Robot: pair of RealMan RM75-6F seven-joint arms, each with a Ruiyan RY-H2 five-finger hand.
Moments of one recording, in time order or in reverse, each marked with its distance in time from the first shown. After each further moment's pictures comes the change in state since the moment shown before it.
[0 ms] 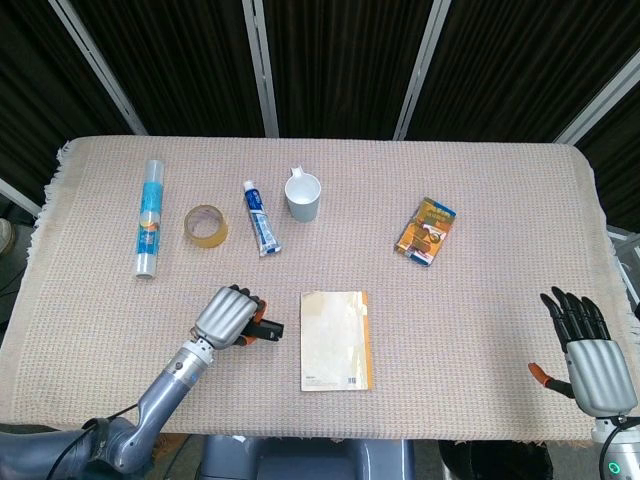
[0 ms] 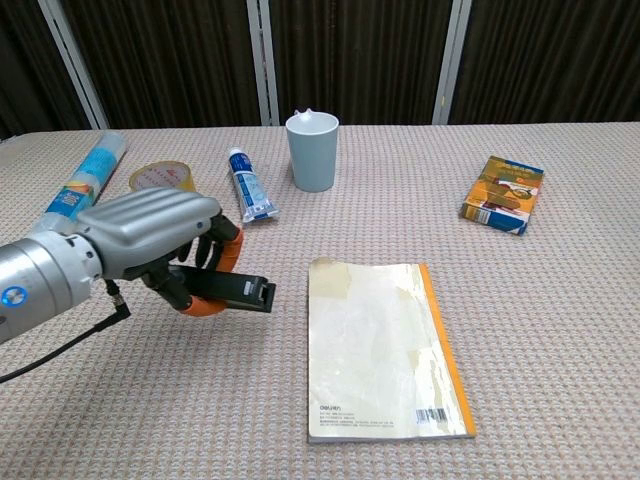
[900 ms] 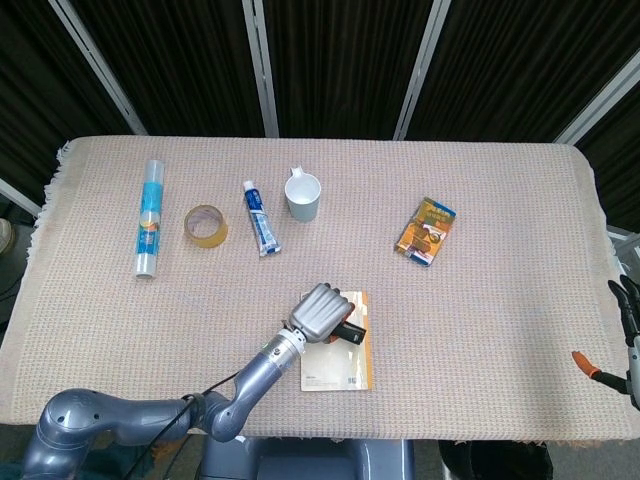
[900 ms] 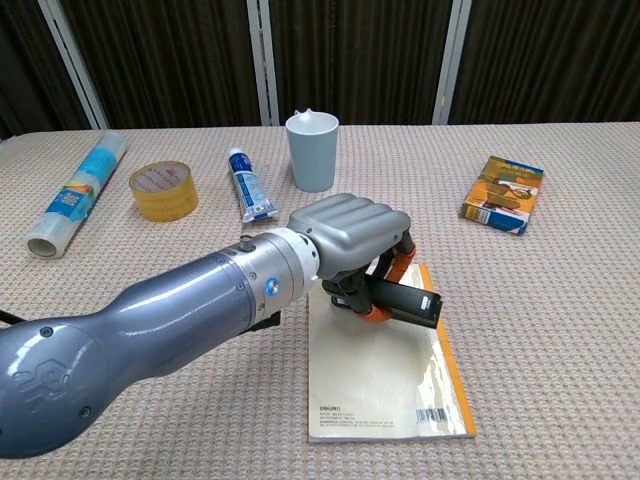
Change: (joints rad) left arm -0.333 -0.346 -0.156 0.280 -0.208 -0.167 0.170; right arm -0.037 0.080 0.065 0.023 0.103 0.043 0.213
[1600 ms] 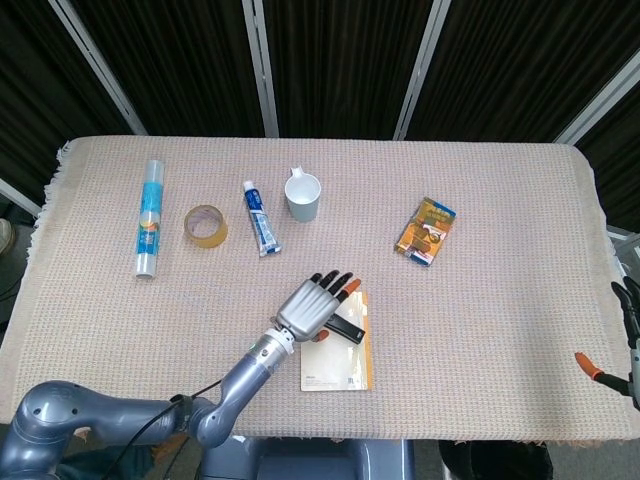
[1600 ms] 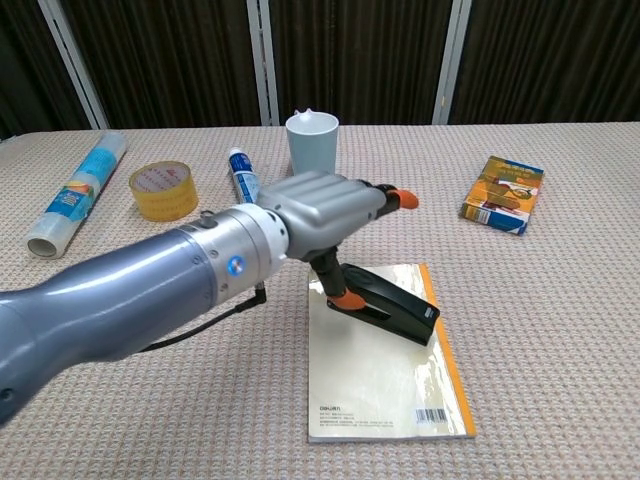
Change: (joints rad) left arm 0.017 0.134 0.047 -0.220 -0.095 0.143 0.134; right arm -0.010 -0.007 0.002 -0.001 -0.002 0.008 -0.033
